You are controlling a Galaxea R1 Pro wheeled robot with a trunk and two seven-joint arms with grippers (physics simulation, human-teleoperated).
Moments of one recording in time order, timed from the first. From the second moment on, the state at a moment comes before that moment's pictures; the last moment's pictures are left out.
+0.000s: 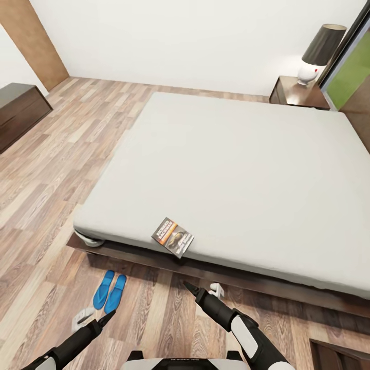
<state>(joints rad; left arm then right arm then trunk) -0.55 0.27 0.18 -0.02 0.50 -0.08 -0.86 -0.48 0.12 0.05 -0.56 -0.70 0.28 0.66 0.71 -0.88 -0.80</state>
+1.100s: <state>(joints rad) -0.55 0.27 0.18 -0.02 0.50 -0.08 -0.86 -0.48 0.12 0.05 -0.70 -0.87 0.26 0.66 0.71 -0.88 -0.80</state>
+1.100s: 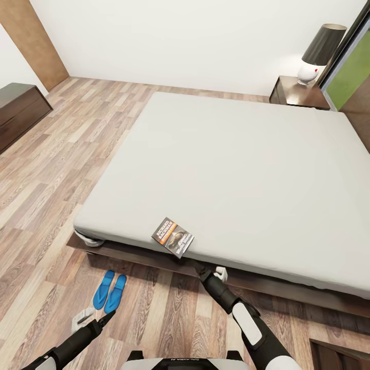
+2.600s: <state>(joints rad) -0.55 0.26 0.18 -0.02 0.50 -0.08 -0.86 -0.48 0.12 0.06 -0.69 -0.87 0.26 0.66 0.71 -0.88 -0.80</state>
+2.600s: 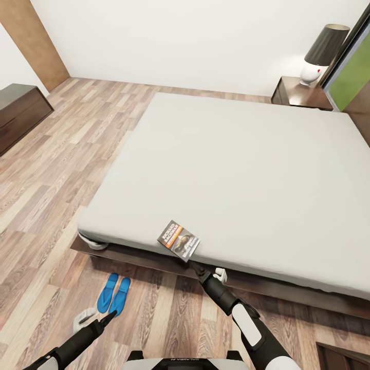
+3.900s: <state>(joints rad) -0.55 0.26 0.18 -0.02 0.50 -0.08 -0.86 -0.48 0.12 0.06 -0.69 -0.87 0.26 0.66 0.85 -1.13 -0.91</state>
